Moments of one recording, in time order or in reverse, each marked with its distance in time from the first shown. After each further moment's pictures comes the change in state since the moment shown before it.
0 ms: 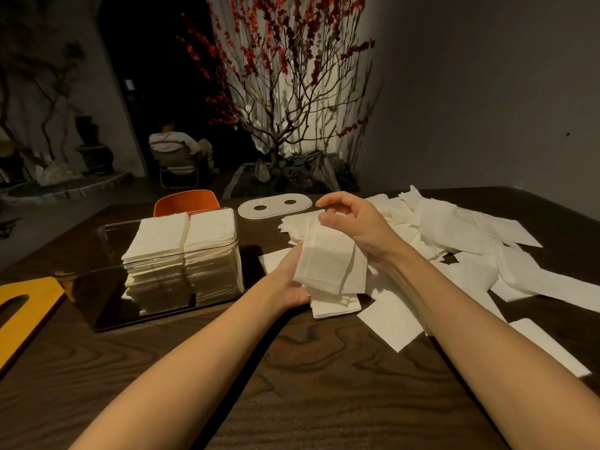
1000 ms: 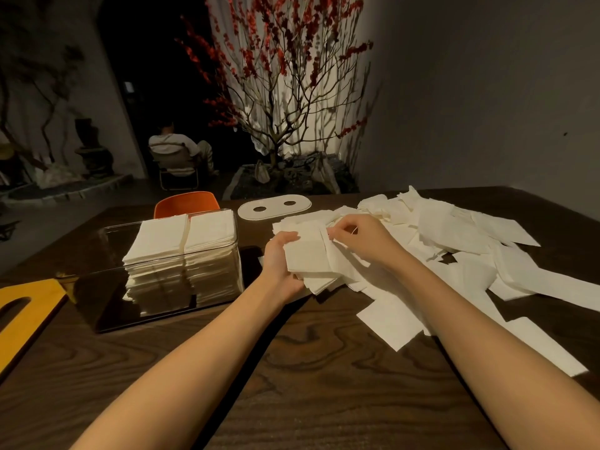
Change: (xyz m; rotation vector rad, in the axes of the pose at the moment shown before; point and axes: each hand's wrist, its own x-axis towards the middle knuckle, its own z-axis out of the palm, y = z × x) left_hand -0.002 0.008 -0.008 -0.109 0.229 0.254; right_hand 0.003 0.028 -0.008 -0.433 0.077 0.141
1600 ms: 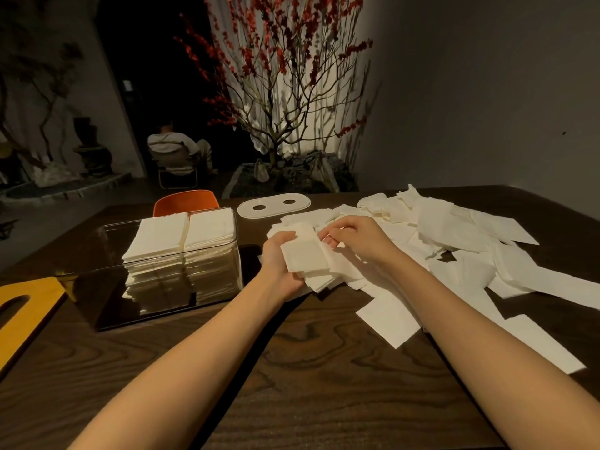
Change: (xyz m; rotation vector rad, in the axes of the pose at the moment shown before) left_hand 0.004 0.002 -0.003 -0.014 0.023 -0.019; right_hand -0.009 -0.005 0.007 0.360 -0.015 0.140
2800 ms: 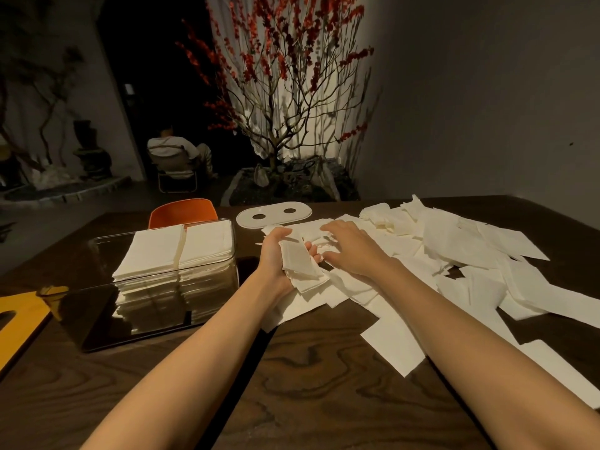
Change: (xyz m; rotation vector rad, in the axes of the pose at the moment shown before) left_hand 0.028 0.021 -0.002 0.048 0.189 0.020; right_hand 0.058 0.024 0.005 -0.975 -0.028 -0.289
